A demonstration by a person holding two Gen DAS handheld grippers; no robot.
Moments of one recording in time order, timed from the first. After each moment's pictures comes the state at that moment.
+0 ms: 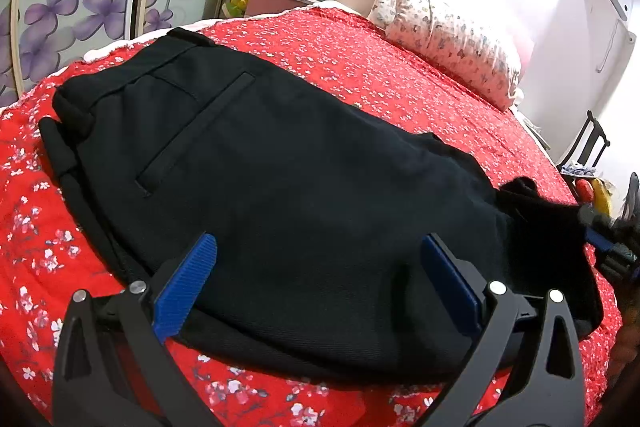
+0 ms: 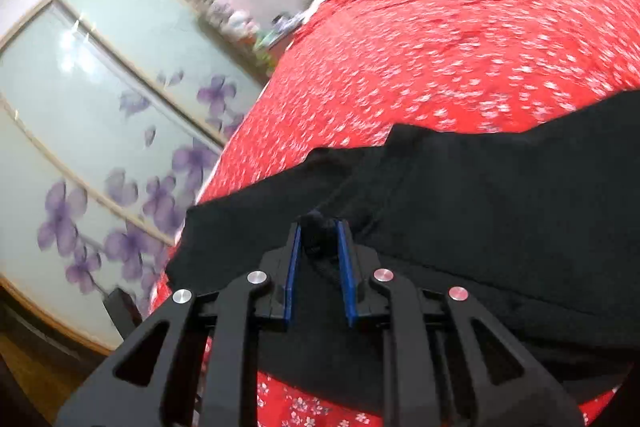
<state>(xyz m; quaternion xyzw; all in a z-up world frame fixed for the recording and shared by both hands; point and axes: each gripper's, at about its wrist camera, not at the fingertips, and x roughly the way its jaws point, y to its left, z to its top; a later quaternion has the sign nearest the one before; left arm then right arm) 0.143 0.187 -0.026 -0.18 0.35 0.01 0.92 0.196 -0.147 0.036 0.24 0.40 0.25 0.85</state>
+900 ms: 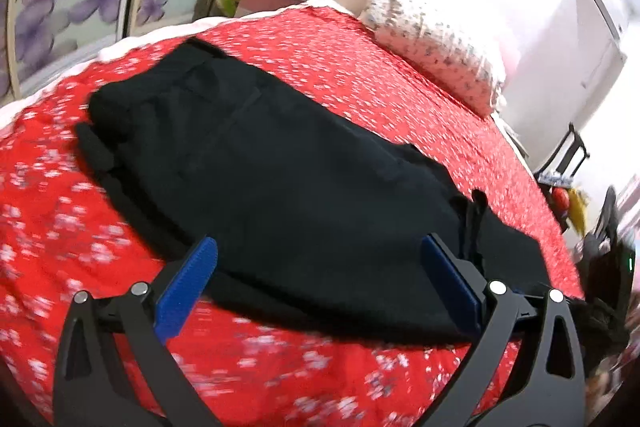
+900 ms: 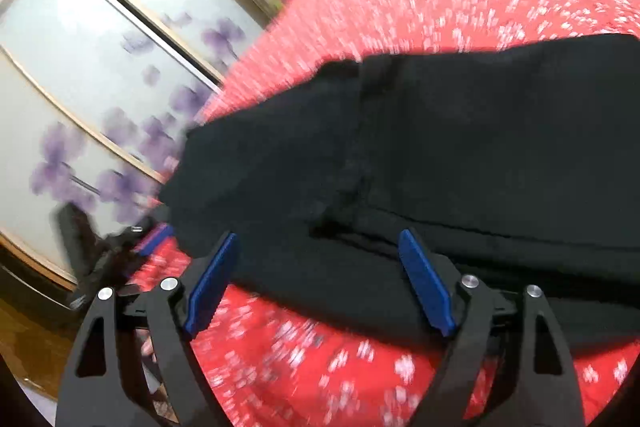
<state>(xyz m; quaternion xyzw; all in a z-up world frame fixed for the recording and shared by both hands) 0.113 0.228 0.007 -0.23 0.36 -0.02 0.90 0.147 -0.147 0.016 0.21 0.43 0.29 0.83</state>
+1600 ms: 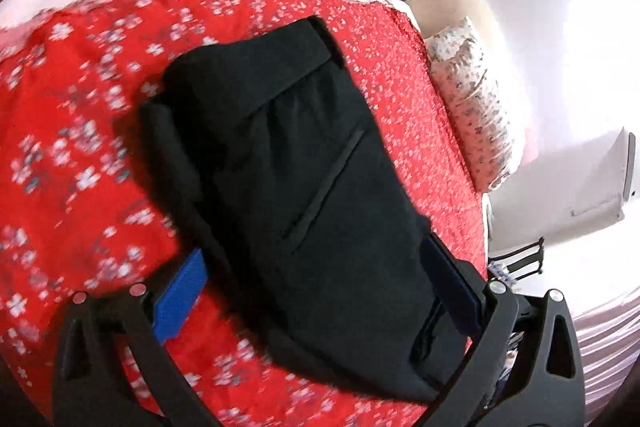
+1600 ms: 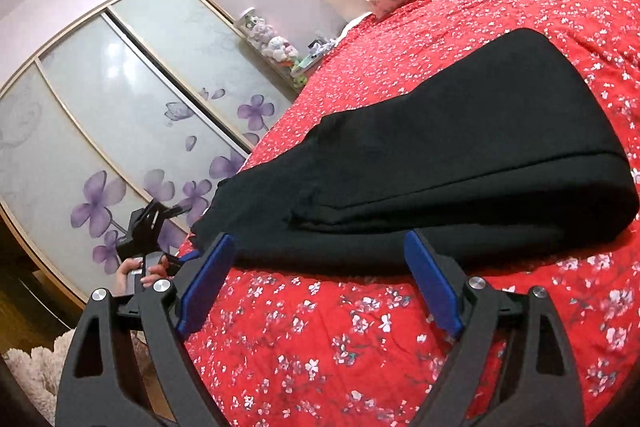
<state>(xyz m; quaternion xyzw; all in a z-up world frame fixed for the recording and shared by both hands) 0.152 0.322 -0.016 -0.46 0.38 0.00 0.80 0.087 -0.239 -0.008 0.28 0.31 0.31 0.85</state>
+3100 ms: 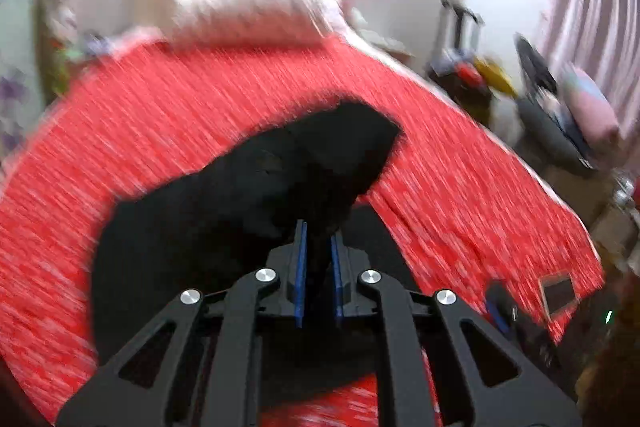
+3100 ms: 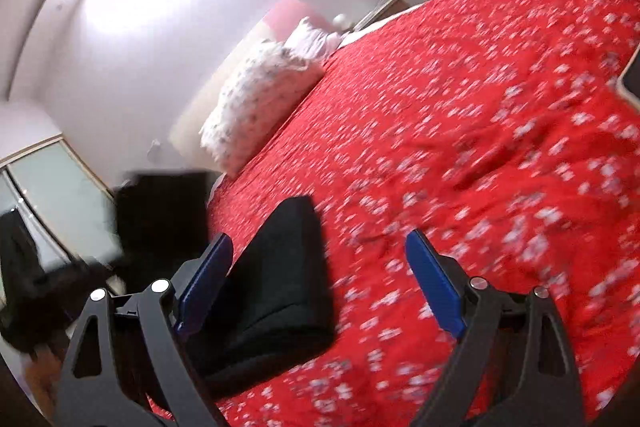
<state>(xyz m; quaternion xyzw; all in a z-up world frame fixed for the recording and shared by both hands) 0.158 -0.149 0.065 0.01 0.37 -0.25 0.89 0.030 -0.383 -0.026 0.41 0.15 -0.03 0.90</state>
